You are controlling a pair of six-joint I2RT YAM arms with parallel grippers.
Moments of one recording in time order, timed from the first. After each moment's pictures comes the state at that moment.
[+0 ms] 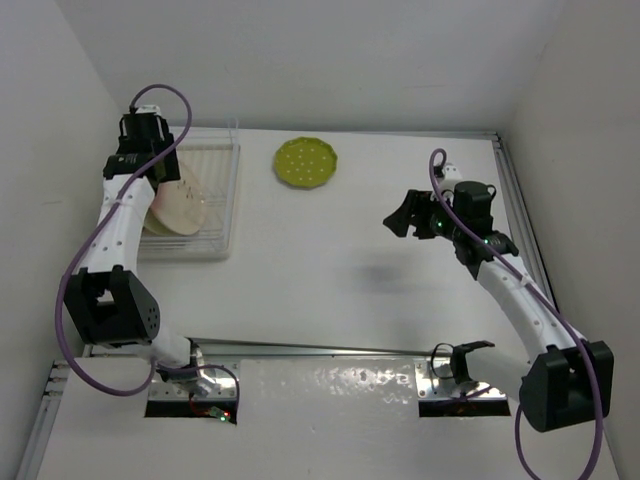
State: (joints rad) left arm 0.12 1.51 1.48 -0.67 -0.34 0.02; right arm 0.16 1.12 0.77 -0.17 -0.39 0.31
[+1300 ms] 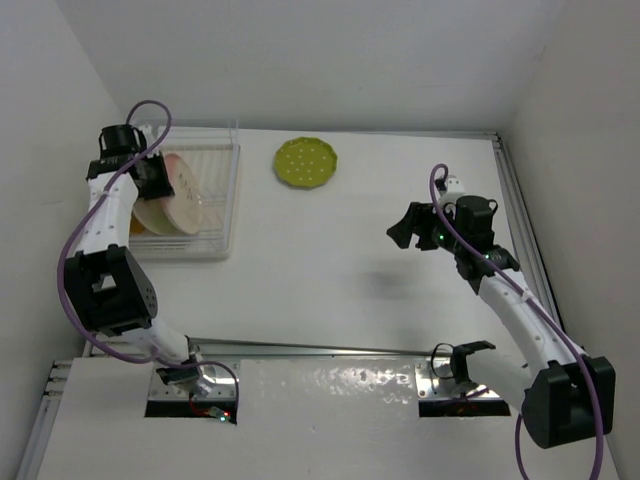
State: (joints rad) left arm 0.29 1.61 1.45 -0.74 0.15 -0.01; right arm 0.17 1.03 0.65 -0.13 -0.35 0.29
